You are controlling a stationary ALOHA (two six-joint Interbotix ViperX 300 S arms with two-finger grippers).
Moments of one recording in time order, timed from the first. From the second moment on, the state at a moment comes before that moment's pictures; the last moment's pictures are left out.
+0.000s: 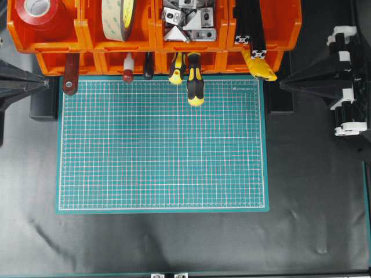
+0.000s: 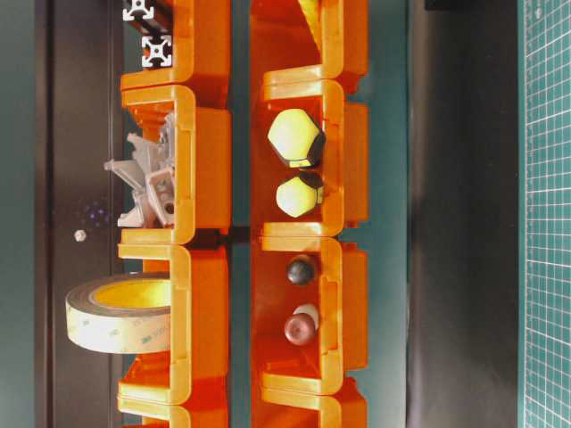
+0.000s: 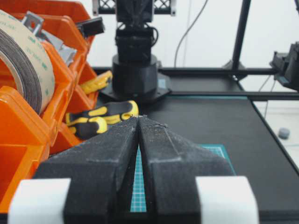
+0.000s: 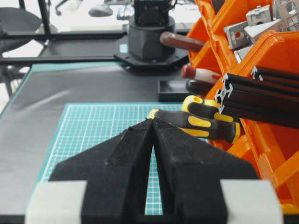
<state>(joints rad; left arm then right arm) 0.00 -0.97 1.17 0.00 -0.29 0.00 0.00 -0.96 1.17 0.00 -0.10 0.00</state>
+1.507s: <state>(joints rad) -0.02 -1.03 1.01 0.04 0.25 -0.13 -0.06 -0.37 0.00 -0.19 1.25 -0.08</state>
